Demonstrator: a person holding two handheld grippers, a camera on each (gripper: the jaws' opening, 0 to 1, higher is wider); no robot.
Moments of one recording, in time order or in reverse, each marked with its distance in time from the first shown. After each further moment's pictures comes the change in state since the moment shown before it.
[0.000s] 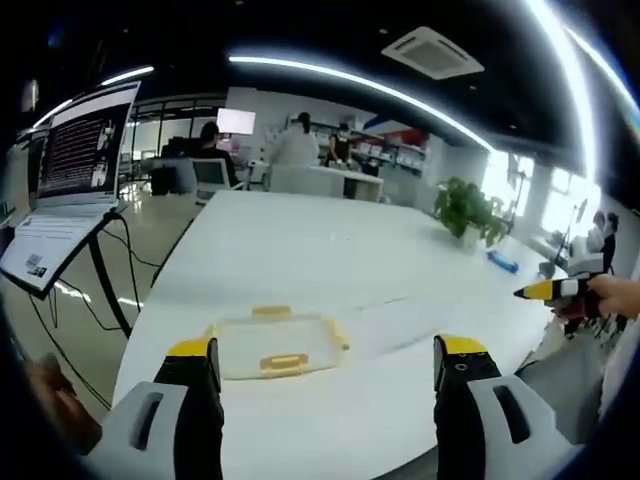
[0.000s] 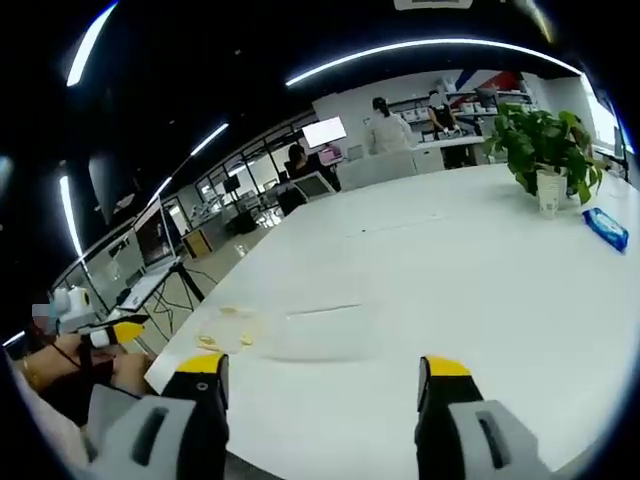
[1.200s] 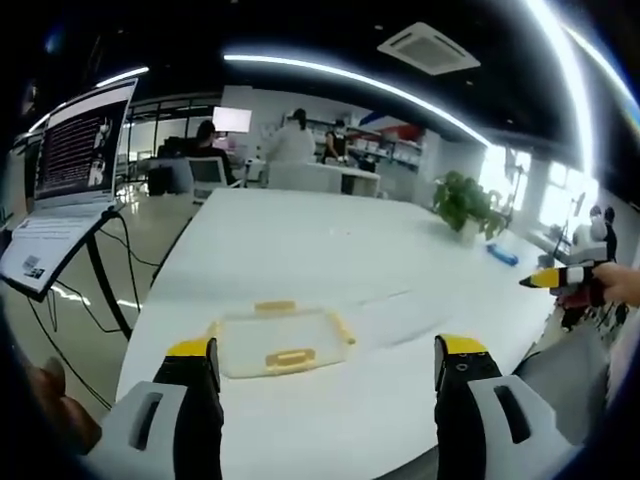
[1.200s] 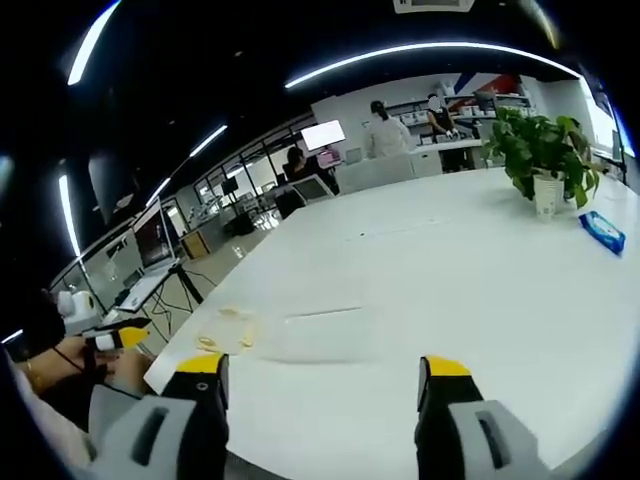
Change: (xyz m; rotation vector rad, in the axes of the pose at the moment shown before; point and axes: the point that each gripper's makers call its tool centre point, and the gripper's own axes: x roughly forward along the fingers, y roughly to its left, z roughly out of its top) left arm 0.004 0.008 -0.006 0.021 0.016 -0.013; right arm -0.006 0.002 0.002 -0.011 -0.008 -0.014
